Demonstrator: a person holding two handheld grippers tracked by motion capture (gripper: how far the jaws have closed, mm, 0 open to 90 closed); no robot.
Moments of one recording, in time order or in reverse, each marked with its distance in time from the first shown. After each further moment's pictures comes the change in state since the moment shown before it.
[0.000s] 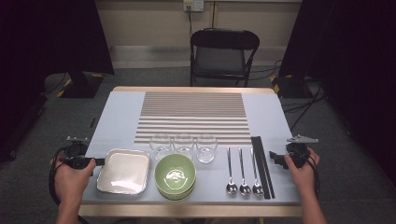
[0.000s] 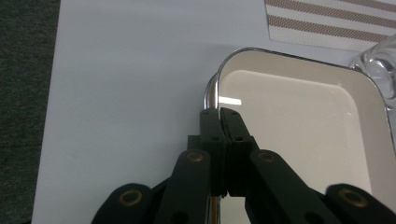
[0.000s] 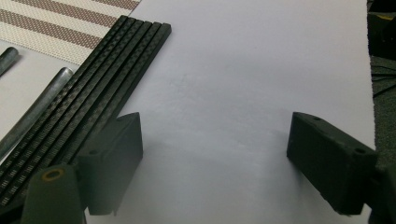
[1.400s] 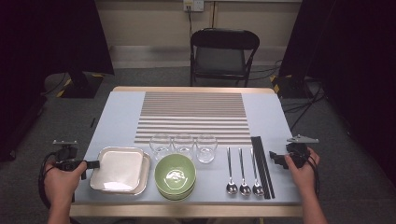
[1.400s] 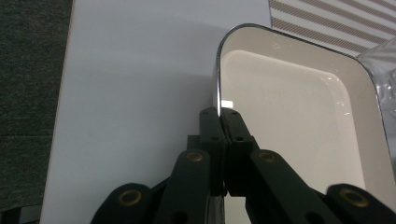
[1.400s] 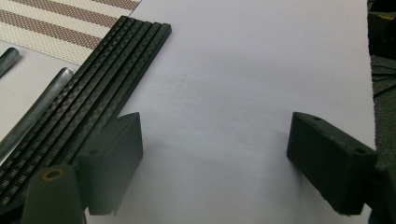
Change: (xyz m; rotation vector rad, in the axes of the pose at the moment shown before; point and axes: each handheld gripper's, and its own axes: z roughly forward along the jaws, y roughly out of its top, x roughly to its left) left arm 0.025 -0.008 -0.009 -0.001 -0.095 -0.089; right arm 0.000 0.000 0.000 0.000 0.001 0.002
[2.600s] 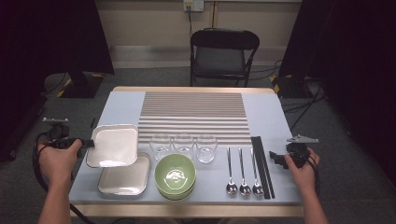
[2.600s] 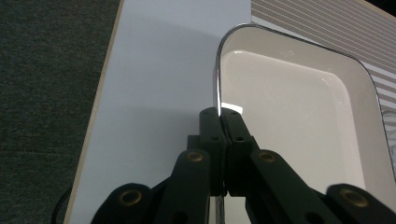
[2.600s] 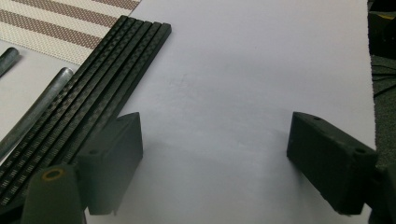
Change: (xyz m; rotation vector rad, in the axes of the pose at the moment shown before) left arm -0.018 0.054 -0.026 -0.094 0.043 -0.076; right arm 0.000 0.000 0.000 0.001 0.001 0.000
